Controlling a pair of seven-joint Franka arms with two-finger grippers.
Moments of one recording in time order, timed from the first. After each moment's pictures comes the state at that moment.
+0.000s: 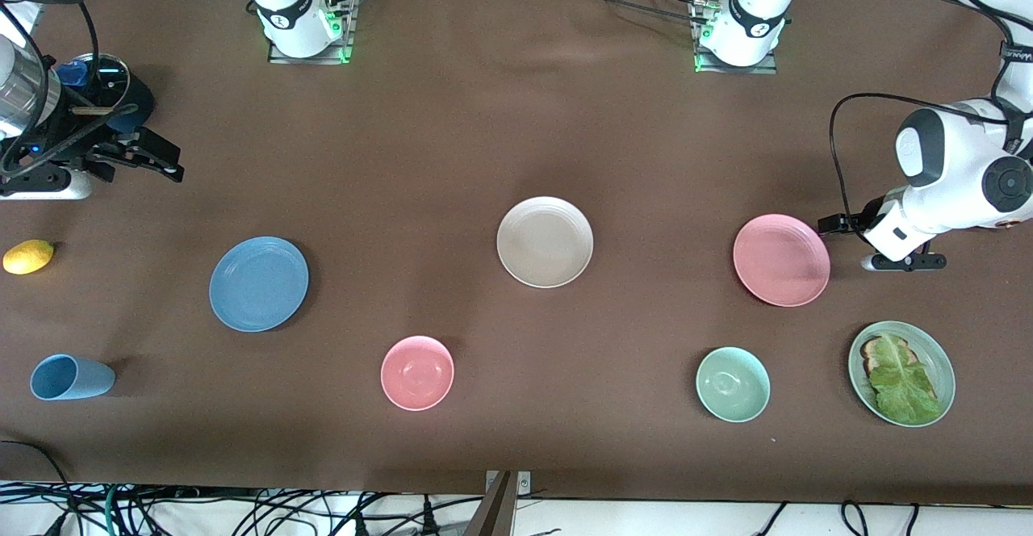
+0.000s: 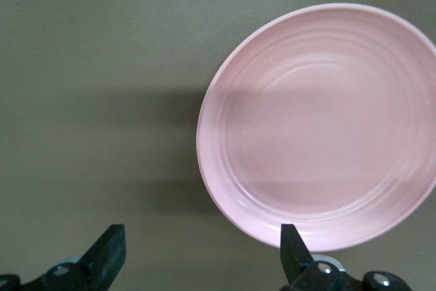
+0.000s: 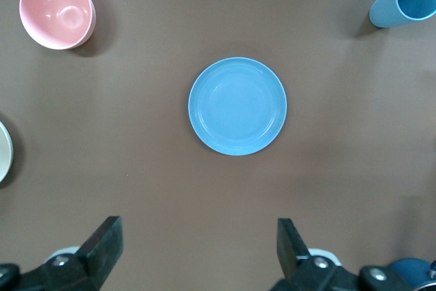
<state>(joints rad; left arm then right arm) 0.21 0.34 0.00 -2.11 0.03 2.27 0.18 0.05 0.07 0.02 -1.57 0.01 1.64 0.07</state>
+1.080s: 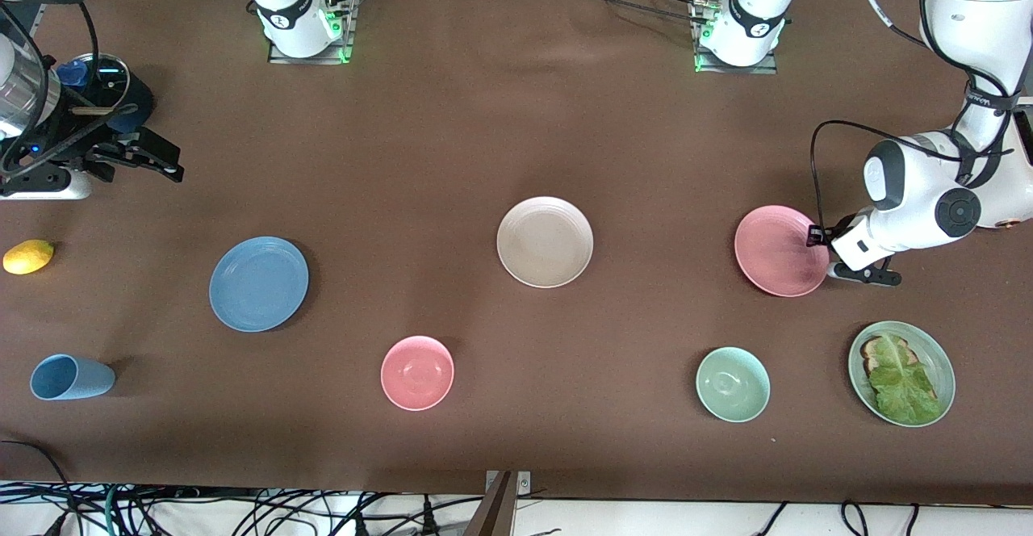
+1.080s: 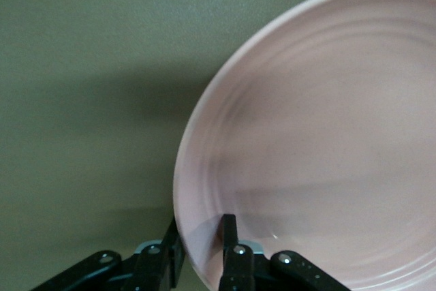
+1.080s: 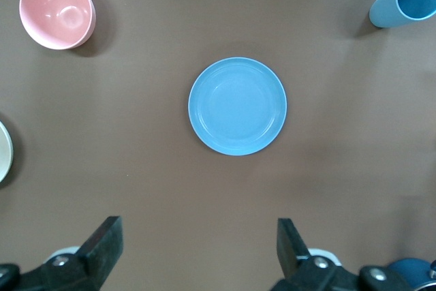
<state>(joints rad) 0.21 0.48 0.00 -2.08 0.03 2.36 0.33 0.05 0.07 0.02 -1.57 0.01 1.64 0.07</state>
